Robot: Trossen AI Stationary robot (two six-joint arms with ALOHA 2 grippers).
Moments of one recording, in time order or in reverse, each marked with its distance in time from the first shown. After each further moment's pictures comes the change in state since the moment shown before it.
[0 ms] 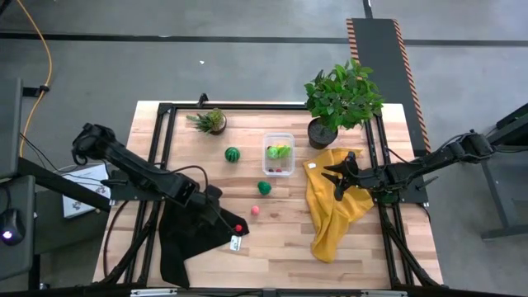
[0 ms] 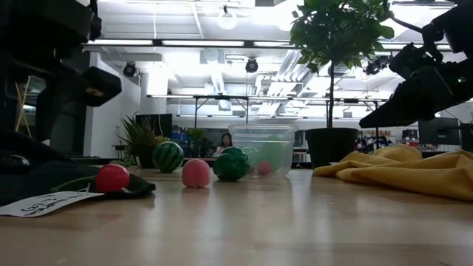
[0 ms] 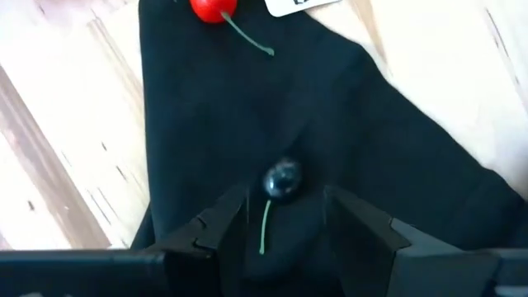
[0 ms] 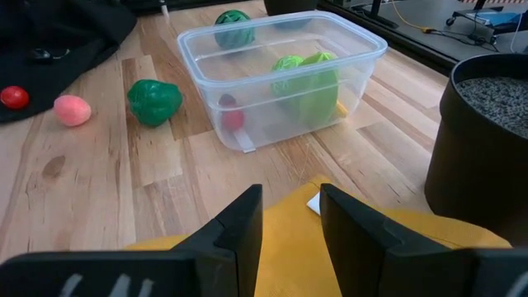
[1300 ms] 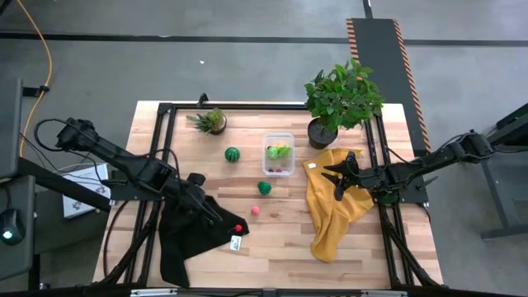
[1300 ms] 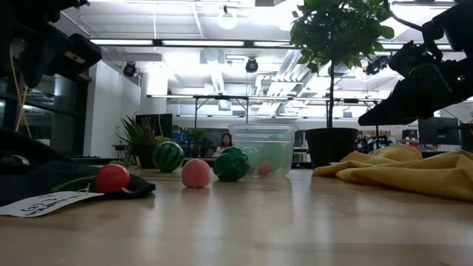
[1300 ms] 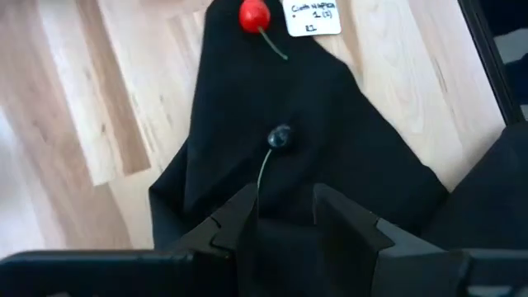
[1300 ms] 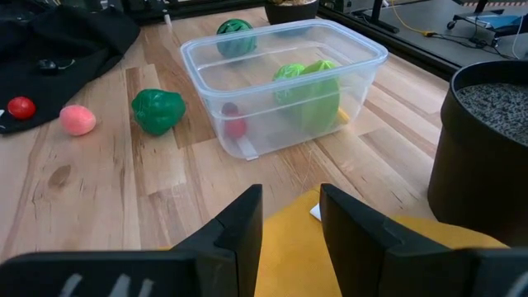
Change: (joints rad) left arm 0.000 -0.335 0.000 -0.217 -0.045 -0.176; right arm 0.000 0.000 0.000 0.023 0.000 0.000
